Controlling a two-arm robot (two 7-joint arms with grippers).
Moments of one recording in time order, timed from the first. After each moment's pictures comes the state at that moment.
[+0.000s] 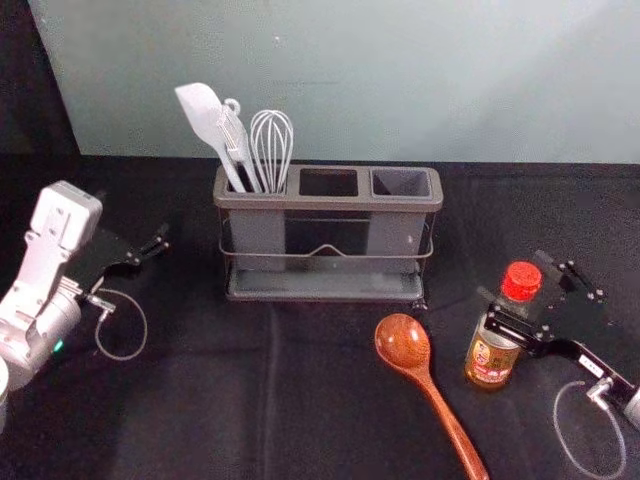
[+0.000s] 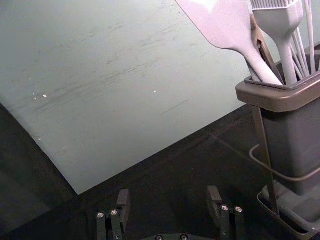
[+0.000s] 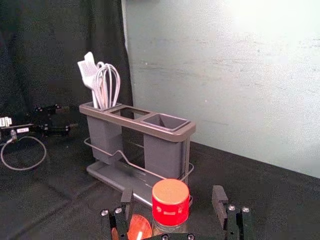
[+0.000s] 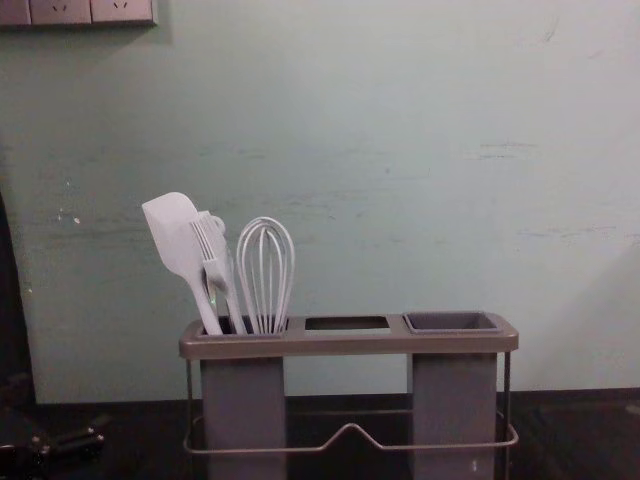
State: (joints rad) left arm -0.20 0.60 0.45 -1.41 -0.25 -0.12 0.03; right arm -0.19 0.69 -0.20 -1.81 0.53 -0.14 0.29
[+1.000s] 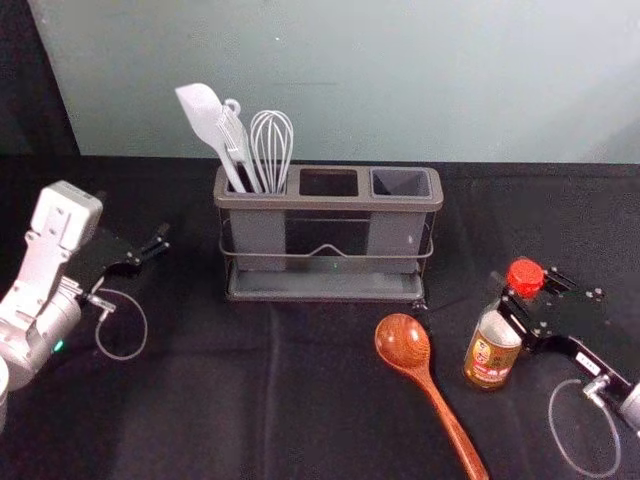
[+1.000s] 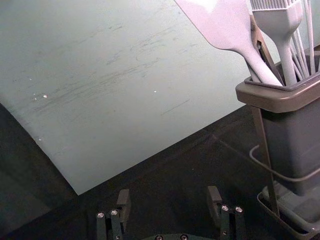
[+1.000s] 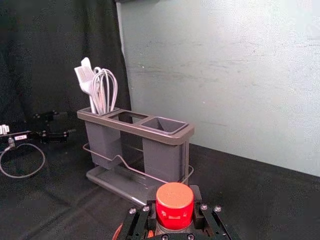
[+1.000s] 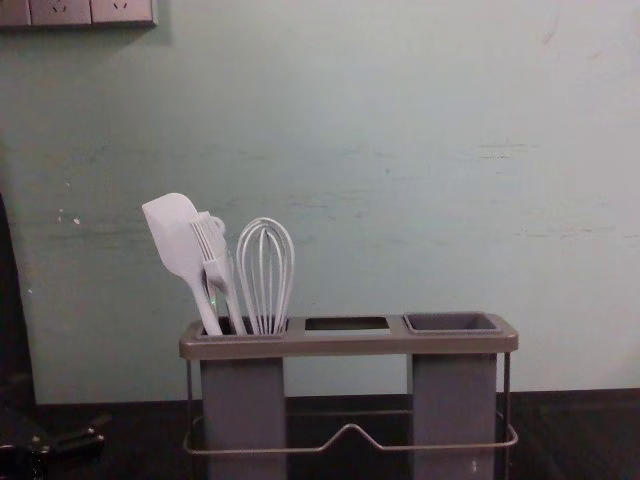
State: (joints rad) left arm -0.20 0.60 0.45 -1.41 -0.25 -0.12 0.03; right arm -0.21 0.61 -0.16 -1.82 0.50 -0.10 0.32
